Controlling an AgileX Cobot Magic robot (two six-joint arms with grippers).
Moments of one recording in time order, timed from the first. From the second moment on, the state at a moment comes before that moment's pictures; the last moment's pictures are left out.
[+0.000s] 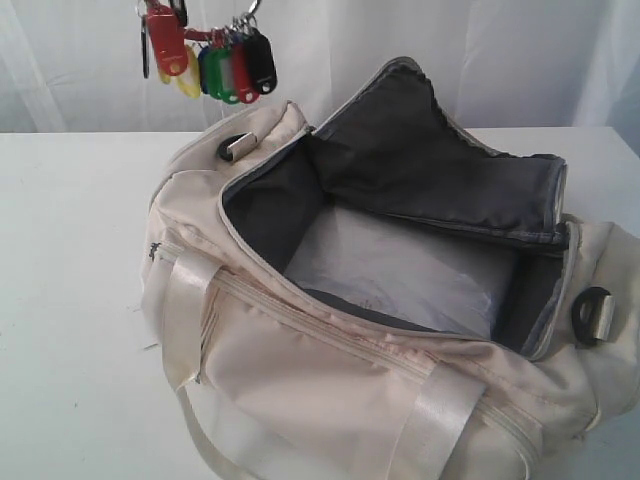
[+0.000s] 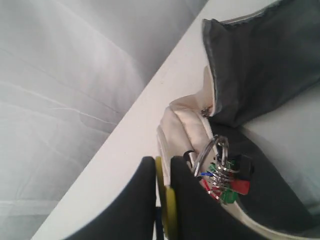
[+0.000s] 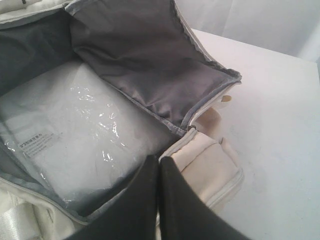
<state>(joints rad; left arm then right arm) -0.76 1.63 -2.21 0.26 1.32 0.34 0.35 0.66 -0.82 0.05 0.79 -0.13</state>
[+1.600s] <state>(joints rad) -0.29 1.67 -1.16 0.05 0.73 0.26 0.35 0.66 -0.77 0.05 0.75 -0.13</state>
